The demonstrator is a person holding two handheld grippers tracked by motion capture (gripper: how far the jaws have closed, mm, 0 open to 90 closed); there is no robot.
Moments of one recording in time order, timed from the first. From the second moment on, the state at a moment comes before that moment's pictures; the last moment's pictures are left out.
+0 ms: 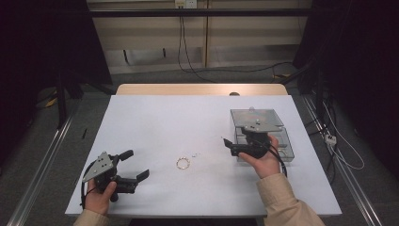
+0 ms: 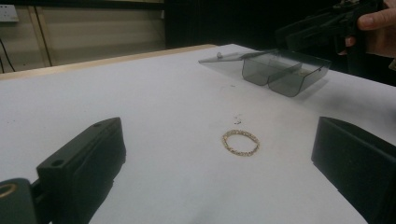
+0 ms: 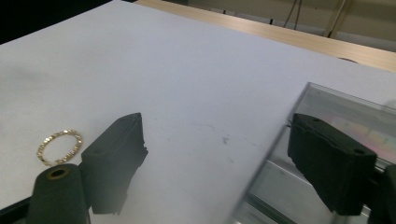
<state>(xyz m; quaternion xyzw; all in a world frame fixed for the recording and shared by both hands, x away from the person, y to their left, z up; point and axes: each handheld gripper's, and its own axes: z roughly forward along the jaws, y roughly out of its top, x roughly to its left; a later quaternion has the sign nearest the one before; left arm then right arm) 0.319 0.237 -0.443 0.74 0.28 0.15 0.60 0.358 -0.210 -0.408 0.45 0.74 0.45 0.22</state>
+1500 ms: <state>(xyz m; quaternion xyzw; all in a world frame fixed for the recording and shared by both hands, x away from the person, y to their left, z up) 0.318 0.238 -0.441 0.73 0.28 0.15 0.60 0.366 -0.079 -0.465 0.38 0.81 0.43 0.10</state>
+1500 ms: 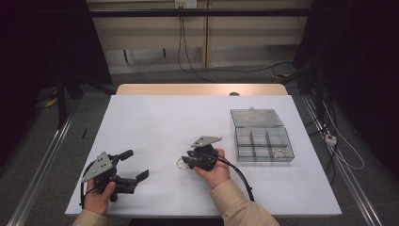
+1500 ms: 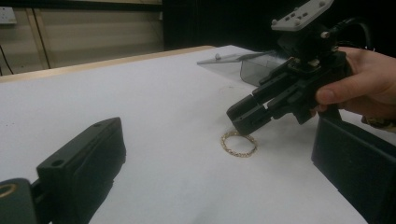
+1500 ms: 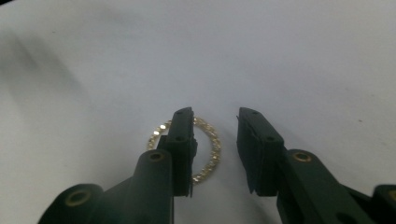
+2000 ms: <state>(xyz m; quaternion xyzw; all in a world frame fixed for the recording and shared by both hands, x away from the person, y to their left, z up) 0.318 0.237 -0.441 0.74 0.28 0.15 0.60 0.365 -0.077 -0.467 0.38 0.83 0.40 0.11</state>
